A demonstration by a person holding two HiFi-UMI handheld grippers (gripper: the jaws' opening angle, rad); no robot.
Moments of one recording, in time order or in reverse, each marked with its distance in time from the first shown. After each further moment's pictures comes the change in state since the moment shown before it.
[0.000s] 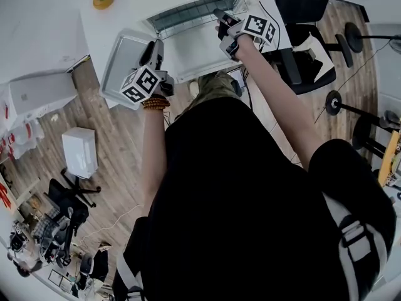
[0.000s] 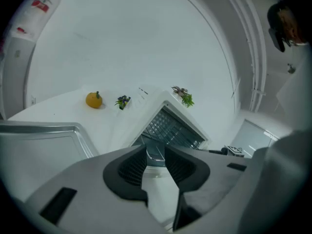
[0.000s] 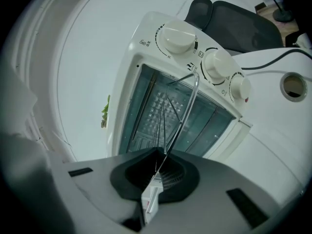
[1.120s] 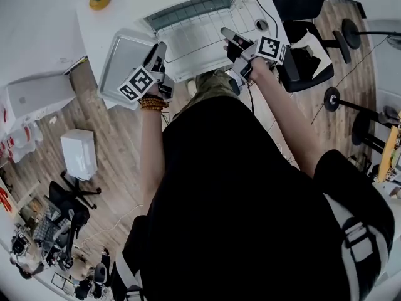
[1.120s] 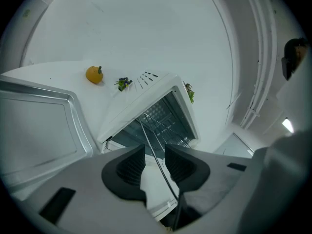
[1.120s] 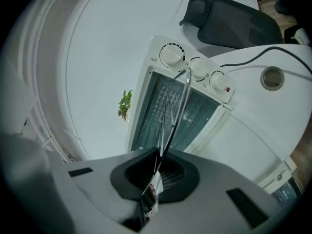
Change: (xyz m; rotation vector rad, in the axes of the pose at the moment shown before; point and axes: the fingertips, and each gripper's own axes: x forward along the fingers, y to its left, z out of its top) left arm 0.007 0.001 -0.033 -0.214 0.097 -0.135; right arm -0.070 0.007 -0.043 0.007 0.083 0.068
